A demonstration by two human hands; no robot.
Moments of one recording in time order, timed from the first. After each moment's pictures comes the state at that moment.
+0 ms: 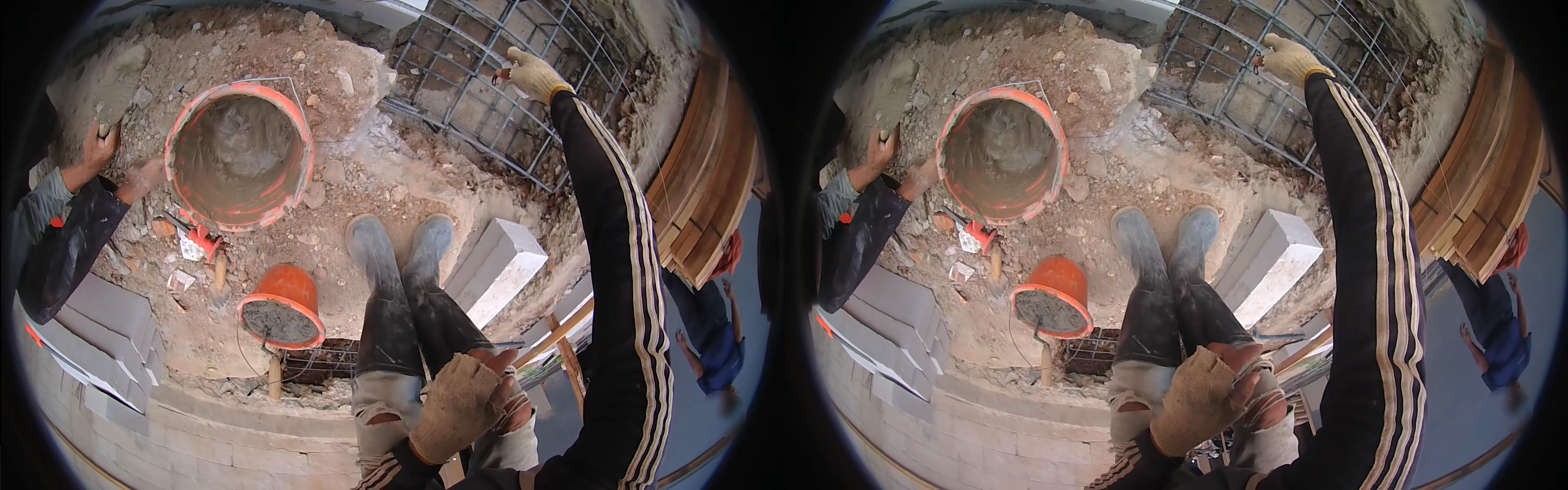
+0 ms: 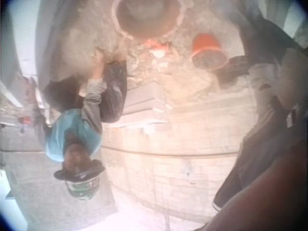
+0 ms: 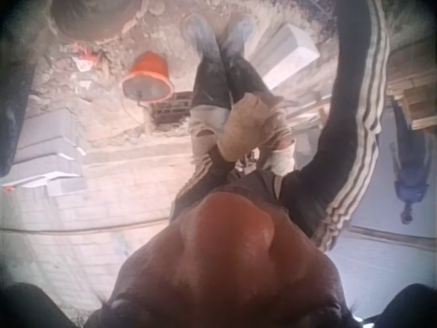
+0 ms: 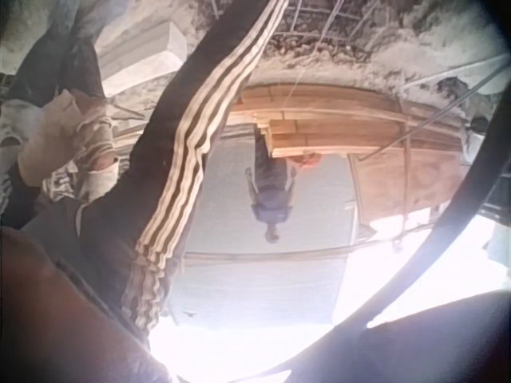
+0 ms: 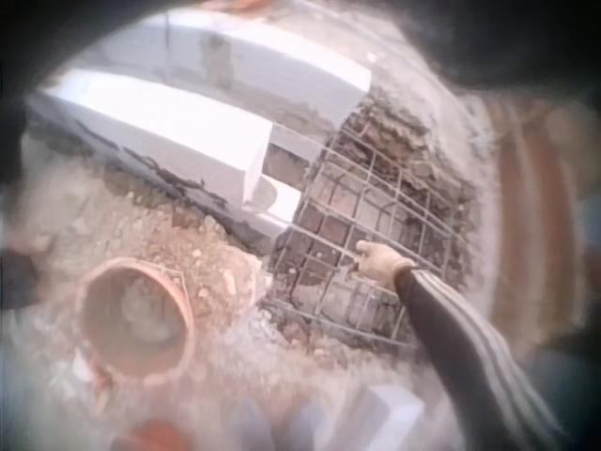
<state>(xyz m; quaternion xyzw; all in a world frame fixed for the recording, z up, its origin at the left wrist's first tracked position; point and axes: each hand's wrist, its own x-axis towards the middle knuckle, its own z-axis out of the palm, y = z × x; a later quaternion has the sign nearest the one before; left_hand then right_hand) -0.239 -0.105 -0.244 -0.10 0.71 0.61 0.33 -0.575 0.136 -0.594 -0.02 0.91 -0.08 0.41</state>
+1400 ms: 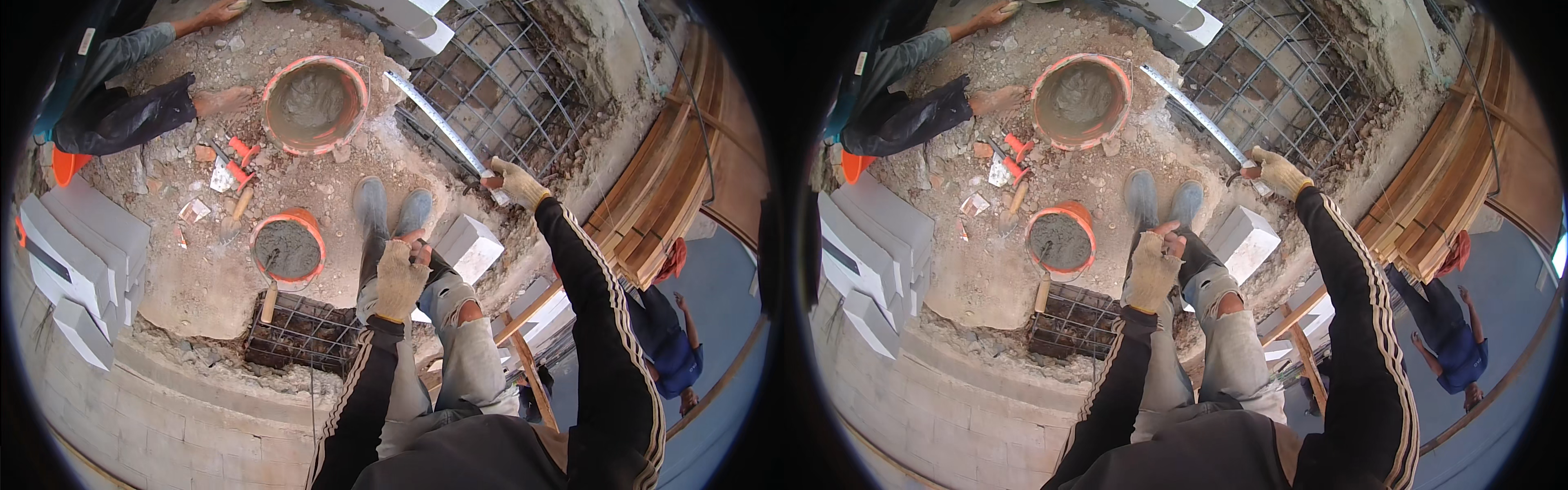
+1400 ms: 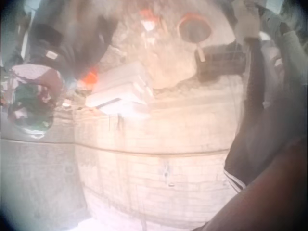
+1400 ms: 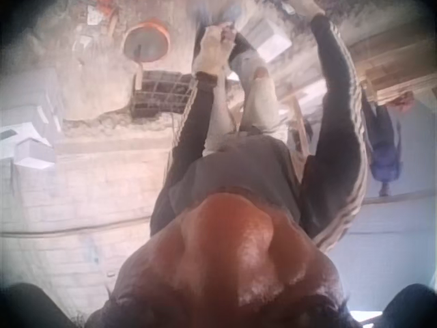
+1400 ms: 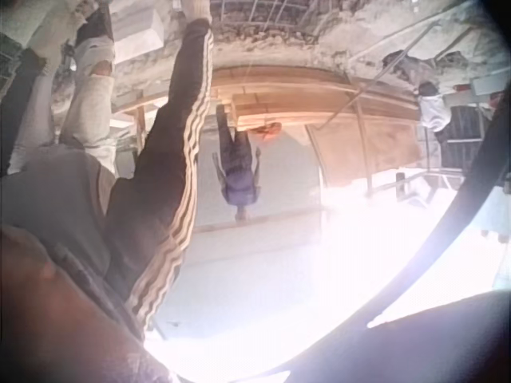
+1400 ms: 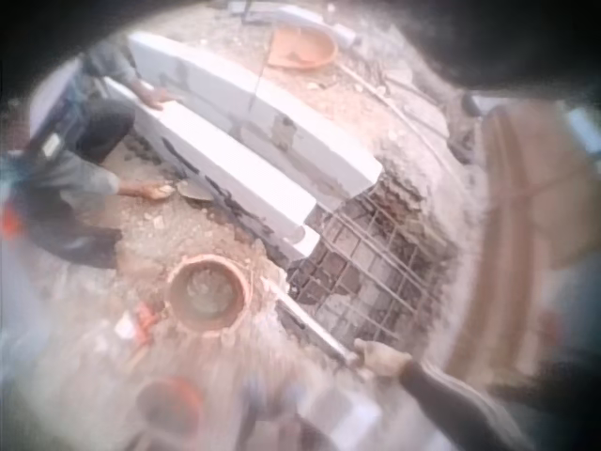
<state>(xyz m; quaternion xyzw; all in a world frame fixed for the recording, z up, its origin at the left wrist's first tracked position) -0.183 -0.156 -0.221 -0.31 0.72 0.60 0.16 -0.413 0.087 -0.303 -0.02 0.79 -0.26 0.55</state>
